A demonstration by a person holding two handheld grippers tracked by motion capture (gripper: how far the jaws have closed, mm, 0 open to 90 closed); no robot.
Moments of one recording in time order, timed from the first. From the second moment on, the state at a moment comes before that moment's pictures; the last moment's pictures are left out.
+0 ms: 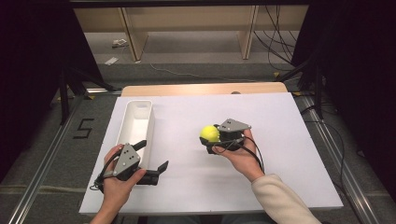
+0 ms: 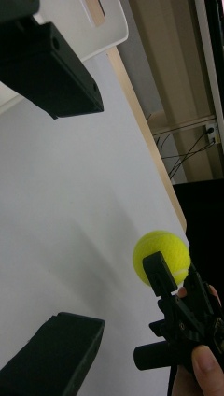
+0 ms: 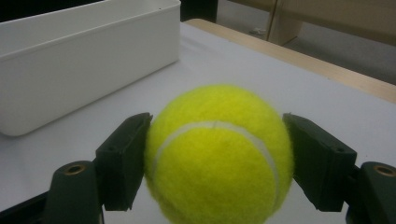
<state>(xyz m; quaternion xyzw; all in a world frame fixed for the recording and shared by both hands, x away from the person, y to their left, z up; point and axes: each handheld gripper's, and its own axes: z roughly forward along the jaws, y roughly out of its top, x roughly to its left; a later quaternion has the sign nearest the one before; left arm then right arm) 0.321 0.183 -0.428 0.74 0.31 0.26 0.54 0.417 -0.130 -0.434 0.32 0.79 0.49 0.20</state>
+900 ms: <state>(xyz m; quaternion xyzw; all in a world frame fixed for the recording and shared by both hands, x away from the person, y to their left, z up) 0.320 0.183 -0.428 0.74 0.31 0.26 0.54 0.420 -0.117 -0.432 0.31 0.79 0.49 0.20</state>
